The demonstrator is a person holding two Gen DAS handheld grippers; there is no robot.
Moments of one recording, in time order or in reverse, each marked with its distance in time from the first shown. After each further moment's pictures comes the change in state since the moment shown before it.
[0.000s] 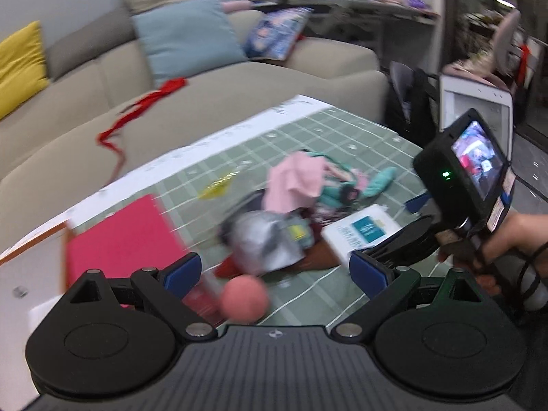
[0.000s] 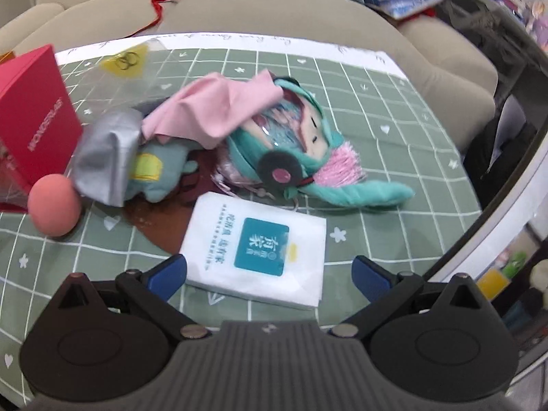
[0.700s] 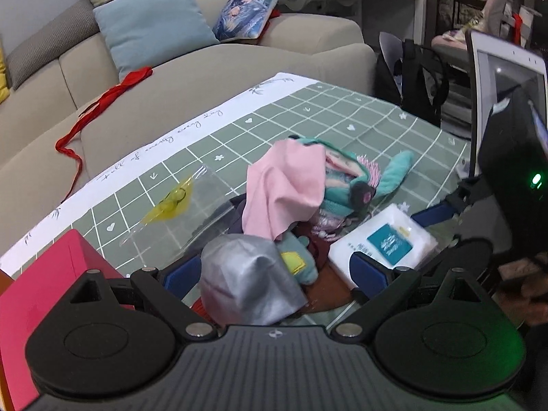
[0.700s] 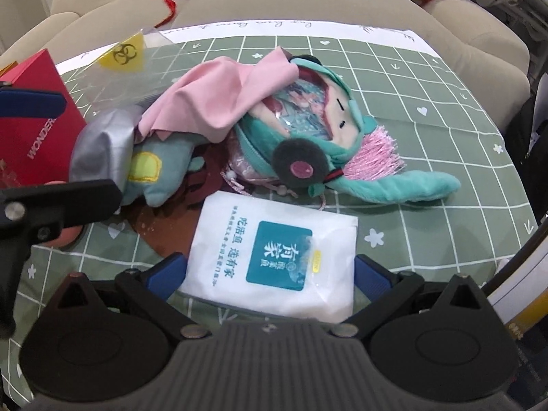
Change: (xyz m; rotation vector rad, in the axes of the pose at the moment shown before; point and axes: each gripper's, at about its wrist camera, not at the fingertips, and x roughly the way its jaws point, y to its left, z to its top) left arm 0.093 0.009 0.010 0.076 0.063 -0.033; right arm 0.038 -0.013 0.006 0.054 0.035 0.148
